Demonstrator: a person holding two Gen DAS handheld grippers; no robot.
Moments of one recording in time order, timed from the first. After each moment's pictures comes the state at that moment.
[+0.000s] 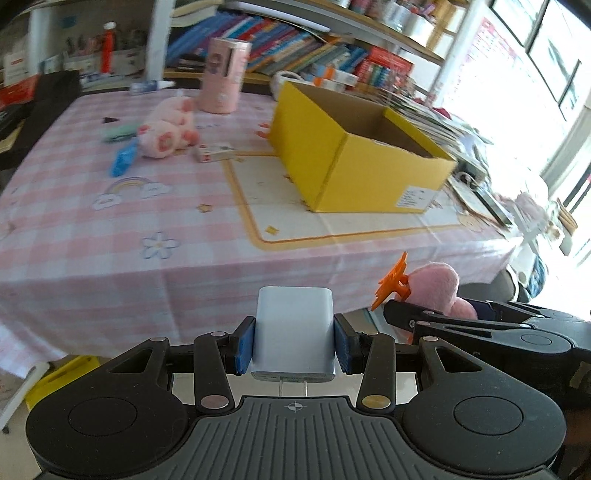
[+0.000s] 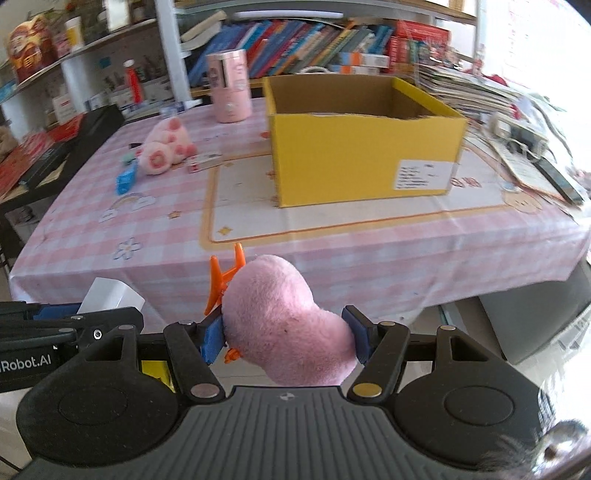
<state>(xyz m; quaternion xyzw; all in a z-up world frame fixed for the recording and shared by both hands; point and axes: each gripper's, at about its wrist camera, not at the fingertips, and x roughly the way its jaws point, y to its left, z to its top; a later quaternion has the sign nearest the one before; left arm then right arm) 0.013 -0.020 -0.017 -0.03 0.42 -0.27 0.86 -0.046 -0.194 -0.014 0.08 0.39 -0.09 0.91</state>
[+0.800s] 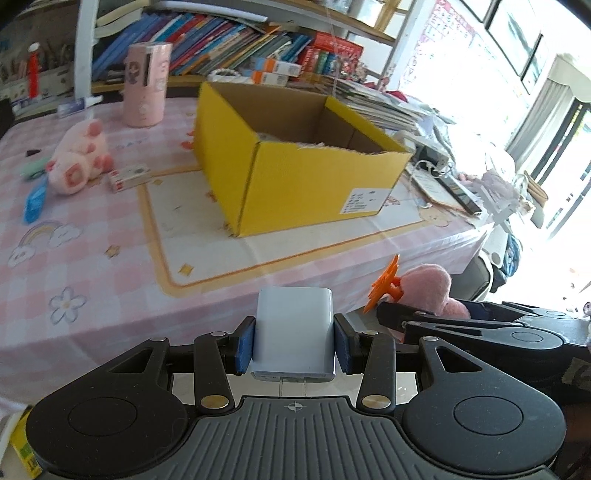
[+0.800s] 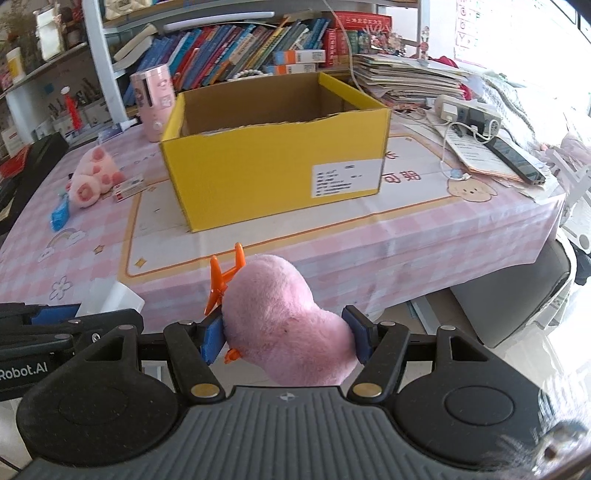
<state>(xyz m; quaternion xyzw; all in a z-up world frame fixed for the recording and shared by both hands) 0.045 -0.097 -0.013 0.00 0.41 -0.34 0.84 -0.034 -0.264 -0.012 0.11 0.39 -0.16 0.90</state>
